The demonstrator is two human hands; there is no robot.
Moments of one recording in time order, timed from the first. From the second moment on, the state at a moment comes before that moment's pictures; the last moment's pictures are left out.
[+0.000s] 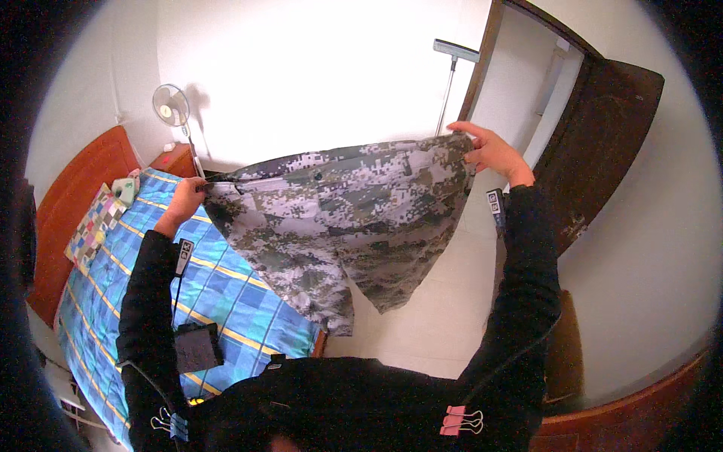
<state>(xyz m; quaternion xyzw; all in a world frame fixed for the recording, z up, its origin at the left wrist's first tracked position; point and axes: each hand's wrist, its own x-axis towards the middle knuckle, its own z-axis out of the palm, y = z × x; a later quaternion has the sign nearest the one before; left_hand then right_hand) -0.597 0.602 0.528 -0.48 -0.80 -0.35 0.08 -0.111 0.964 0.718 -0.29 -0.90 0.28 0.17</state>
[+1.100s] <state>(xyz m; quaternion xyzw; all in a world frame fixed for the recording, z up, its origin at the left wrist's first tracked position) -0.532 0.531 0.570 -0.50 -0.82 -0.27 0.08 -0.144 0.994 0.701 -0.25 -0.91 -0.31 0.08</state>
